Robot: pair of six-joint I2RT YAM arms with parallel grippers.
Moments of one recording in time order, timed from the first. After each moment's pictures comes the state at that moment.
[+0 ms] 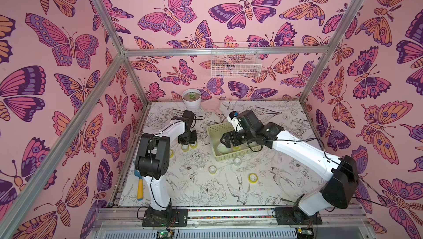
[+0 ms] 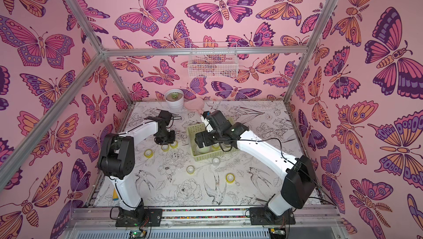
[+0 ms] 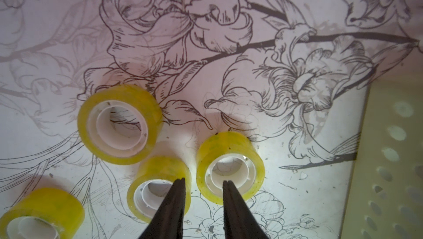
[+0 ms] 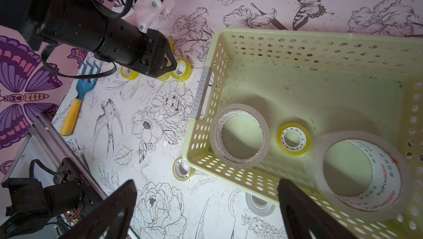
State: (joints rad) left arm -0.22 1.91 1.35 -0.81 0.00 -0.34; right arm 0.83 1.56 1.38 -0.66 -0.13 0.34
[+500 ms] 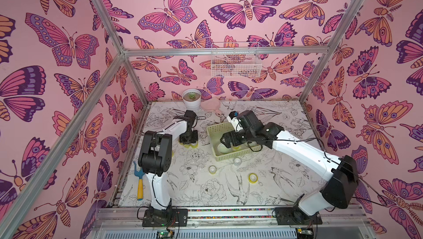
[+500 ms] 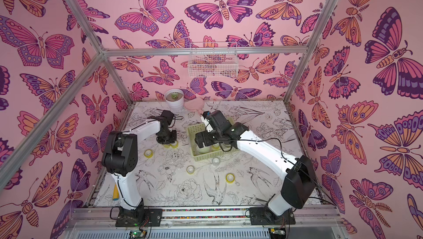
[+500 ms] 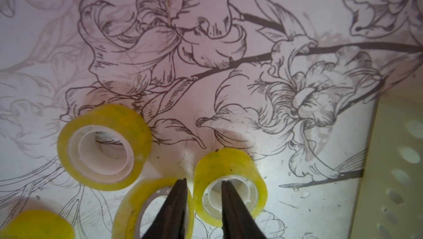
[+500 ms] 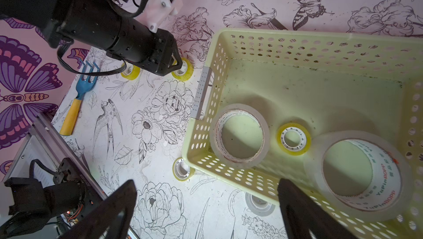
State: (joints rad) left arm -0.24 1.97 1.39 -0.81 -0.01 -0.33; right arm 0.83 1.56 1.38 -0.66 -0.13 0.34
